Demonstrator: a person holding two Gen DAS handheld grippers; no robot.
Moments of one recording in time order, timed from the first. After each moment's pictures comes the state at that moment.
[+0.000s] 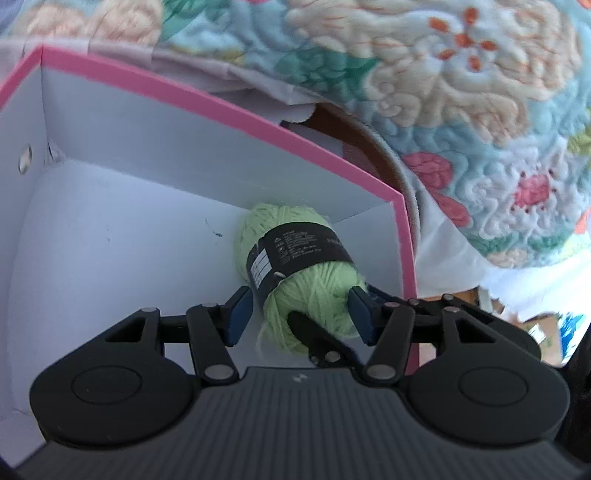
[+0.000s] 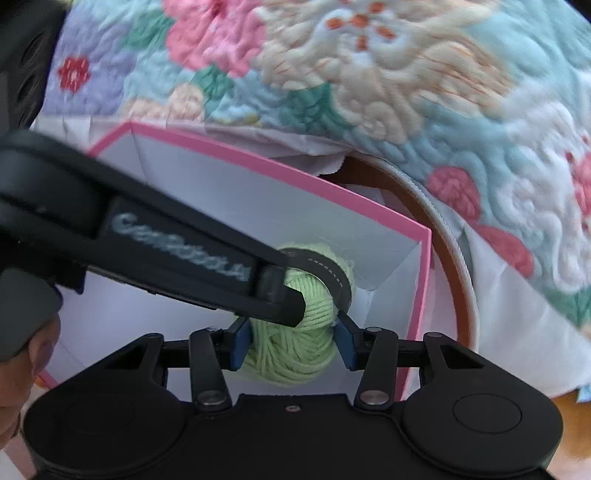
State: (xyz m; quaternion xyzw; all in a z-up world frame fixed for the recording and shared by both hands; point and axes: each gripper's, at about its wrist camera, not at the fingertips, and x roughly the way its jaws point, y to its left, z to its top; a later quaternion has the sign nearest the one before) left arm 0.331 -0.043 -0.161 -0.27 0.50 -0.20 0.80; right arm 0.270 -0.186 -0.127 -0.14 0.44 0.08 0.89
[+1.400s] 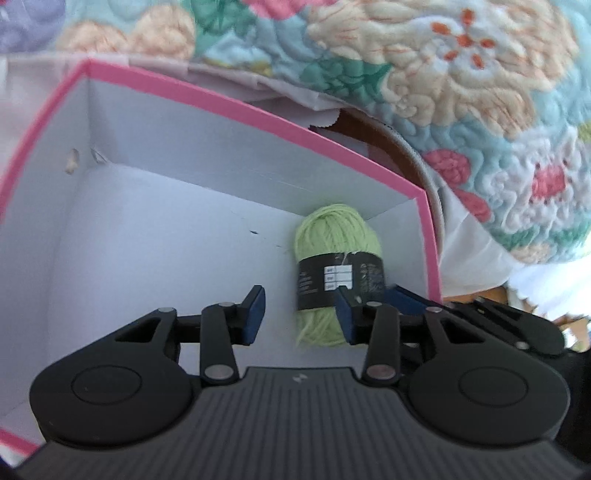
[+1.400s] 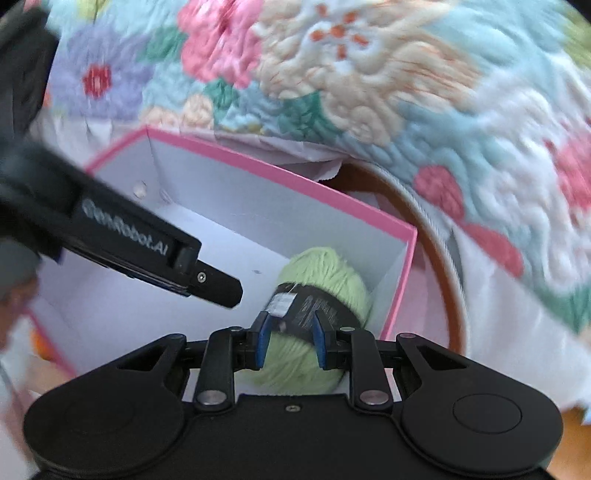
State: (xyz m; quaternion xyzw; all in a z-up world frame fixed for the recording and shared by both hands) left arm 0.307 -0.036 -0.147 -0.21 0.49 -0.15 0.83; right arm 0.266 -0.219 -0.114 -0.11 0.42 0.12 0.89
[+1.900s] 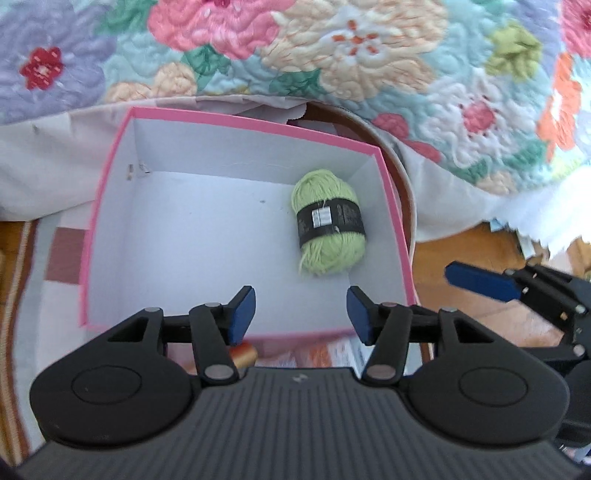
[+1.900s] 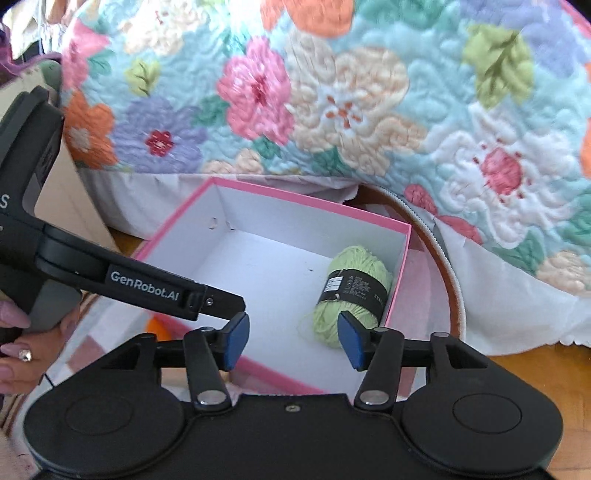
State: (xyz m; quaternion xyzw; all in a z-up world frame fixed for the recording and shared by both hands) left arm 0.226 -0.034 -0.063 -0.12 0.51 -0.15 0.84; right arm 0.166 -0.218 -0.033 -0.03 0.41 0.15 0.90
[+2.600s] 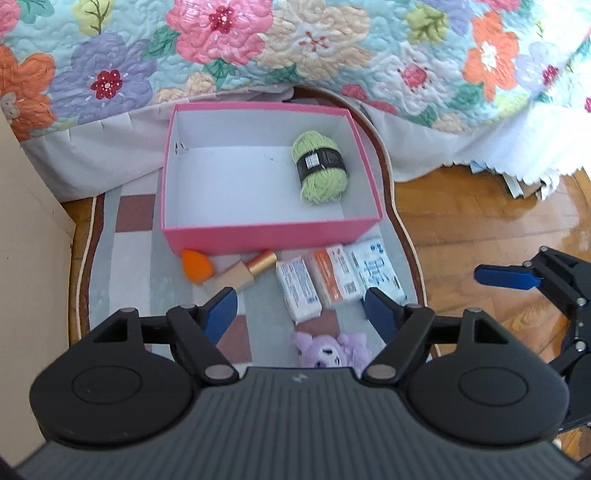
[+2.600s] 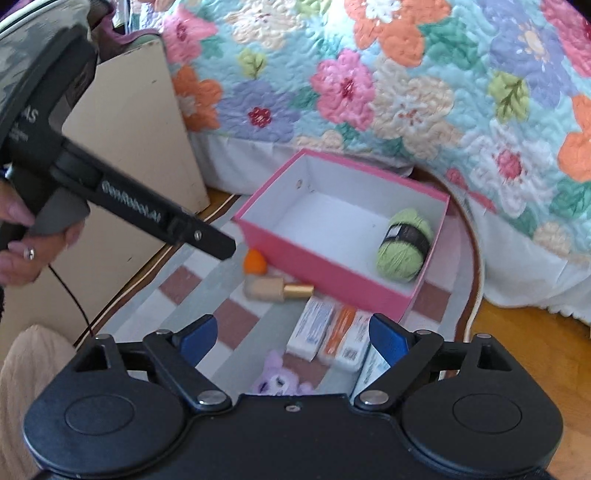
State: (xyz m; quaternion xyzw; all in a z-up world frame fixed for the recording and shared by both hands) left arm 0.102 -0.016 0.019 -0.05 0.52 -0.15 0.84; right arm 0.037 -0.204 0.021 -0.05 0.43 0.23 0.87
